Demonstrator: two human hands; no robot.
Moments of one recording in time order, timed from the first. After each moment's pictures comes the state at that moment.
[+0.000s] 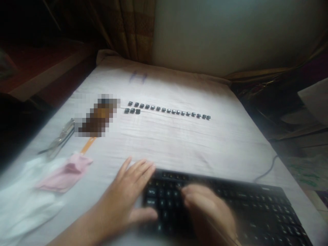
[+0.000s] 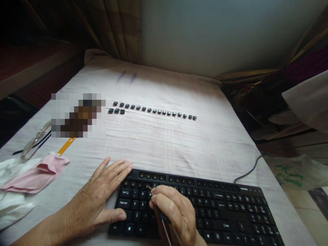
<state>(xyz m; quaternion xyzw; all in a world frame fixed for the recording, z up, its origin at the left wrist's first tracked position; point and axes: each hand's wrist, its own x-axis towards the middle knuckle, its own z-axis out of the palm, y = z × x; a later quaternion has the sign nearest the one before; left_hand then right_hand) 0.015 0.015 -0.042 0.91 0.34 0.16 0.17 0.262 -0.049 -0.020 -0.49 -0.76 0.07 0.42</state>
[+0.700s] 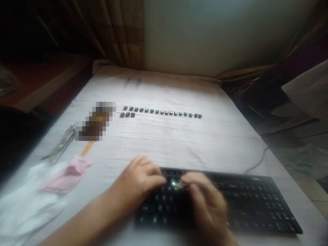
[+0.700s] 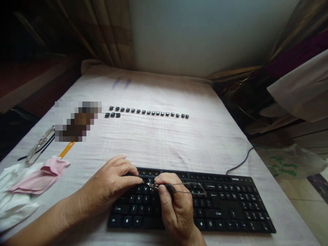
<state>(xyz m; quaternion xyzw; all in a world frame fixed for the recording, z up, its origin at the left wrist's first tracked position) 0.053 0.041 -0.004 0.93 0.26 0.18 0.21 0.264 -0.048 -0.008 -0.55 -0.63 0.18 0.51</state>
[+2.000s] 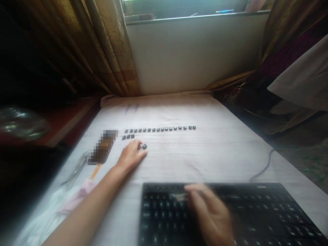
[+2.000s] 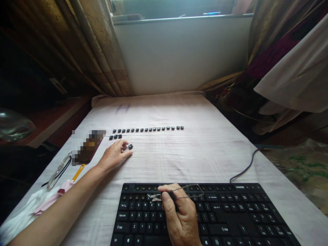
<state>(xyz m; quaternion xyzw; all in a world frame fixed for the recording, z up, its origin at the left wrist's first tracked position) 0.064 0.162 -0.022 0.78 0.58 0.14 0.19 0.267 -0.050 -0.008 -0.61 -0.48 0.22 0.59</state>
